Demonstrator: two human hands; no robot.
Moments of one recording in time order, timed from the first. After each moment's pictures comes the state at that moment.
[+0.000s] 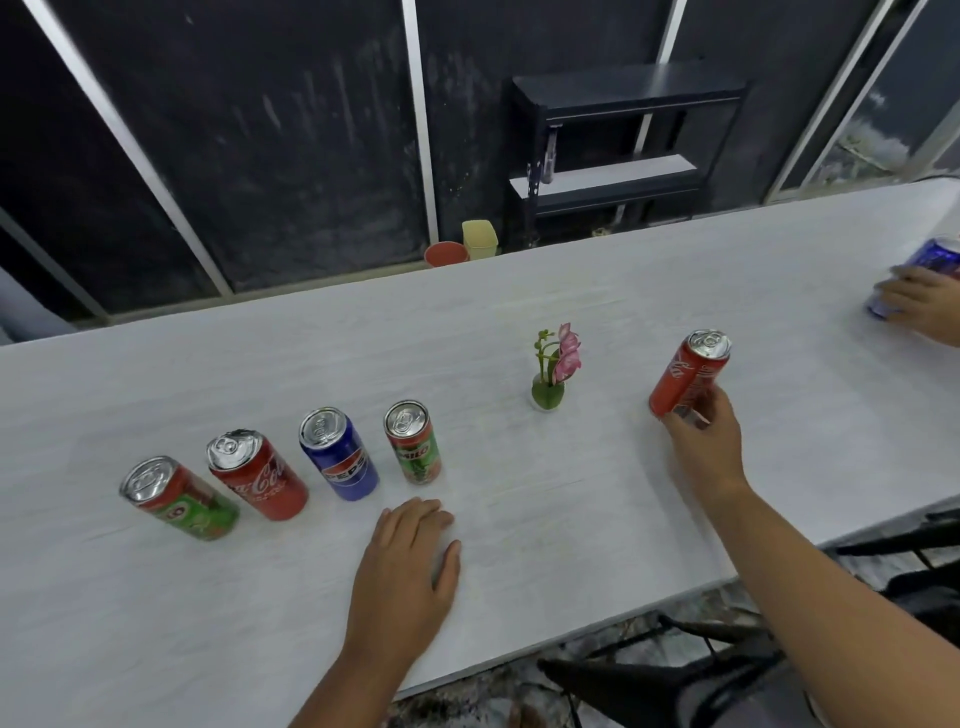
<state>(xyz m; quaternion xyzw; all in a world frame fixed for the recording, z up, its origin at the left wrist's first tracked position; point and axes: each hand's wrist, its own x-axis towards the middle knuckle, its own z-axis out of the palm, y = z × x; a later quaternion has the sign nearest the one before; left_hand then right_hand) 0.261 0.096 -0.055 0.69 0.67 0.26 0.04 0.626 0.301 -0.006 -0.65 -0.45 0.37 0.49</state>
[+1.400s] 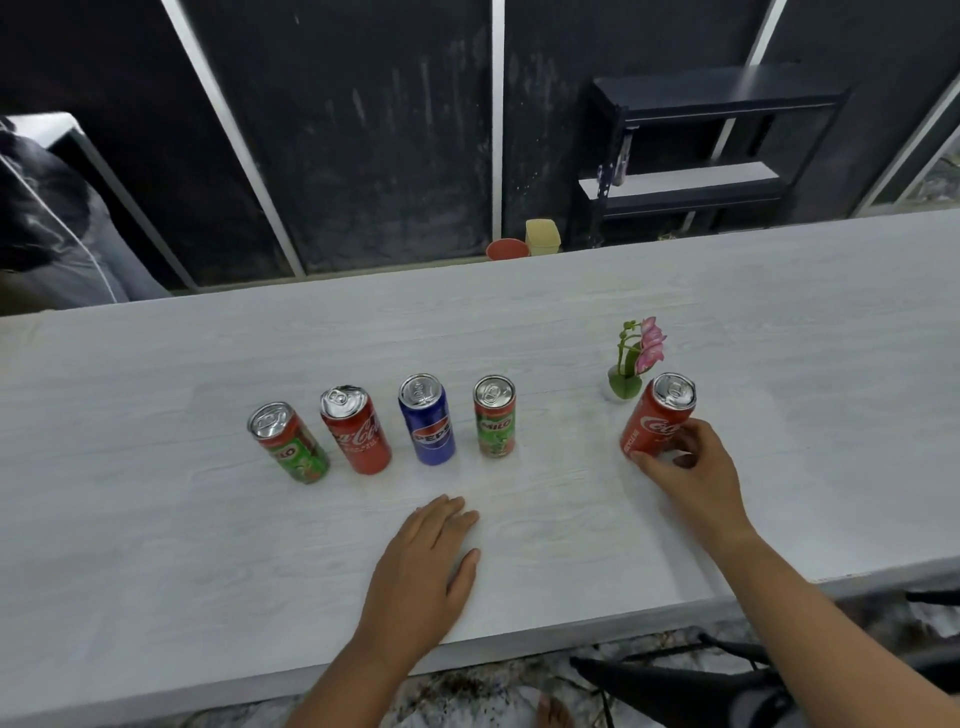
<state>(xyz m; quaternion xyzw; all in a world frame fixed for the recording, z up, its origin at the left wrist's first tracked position) 0.210 0.038 -0.046 0.70 0.67 0.23 0.05 0.542 0.230 -0.007 -0.60 -0.56 0.41 0.39</state>
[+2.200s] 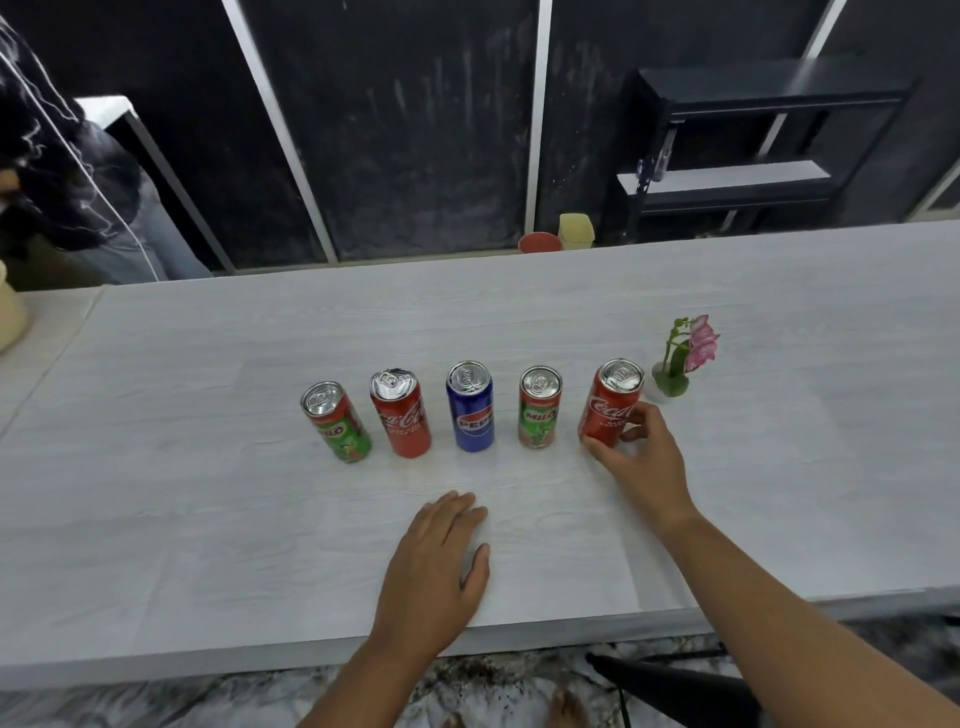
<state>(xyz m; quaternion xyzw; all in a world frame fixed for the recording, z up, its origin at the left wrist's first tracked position) 0.192 0.013 -0.047 0.66 0.71 0.24 0.06 0.438 0.224 -0.012 -0.57 -0.63 0.38 0.36</state>
